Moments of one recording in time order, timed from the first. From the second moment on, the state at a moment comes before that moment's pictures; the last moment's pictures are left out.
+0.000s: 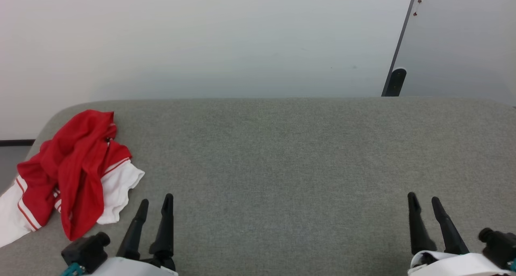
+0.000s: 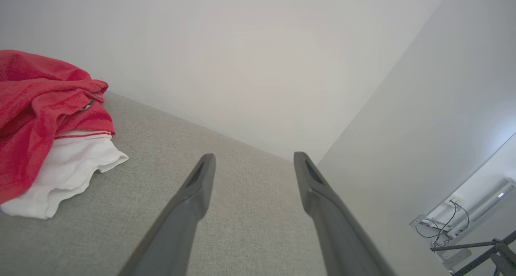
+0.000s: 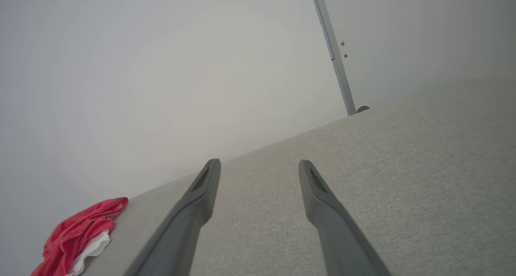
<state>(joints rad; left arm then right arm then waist) 0.02 0.16 -0.08 0.11 -0.69 -0.12 -0.20 0.01 -0.08 0.04 0.15 0.60 0.13 -0.20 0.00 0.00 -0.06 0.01</state>
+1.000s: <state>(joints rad) 0.07 0.13 -0.08 0.04 -0.31 -0.13 -0.26 0.05 -0.06 0.03 0.15 0.16 0.13 -0.25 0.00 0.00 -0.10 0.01</state>
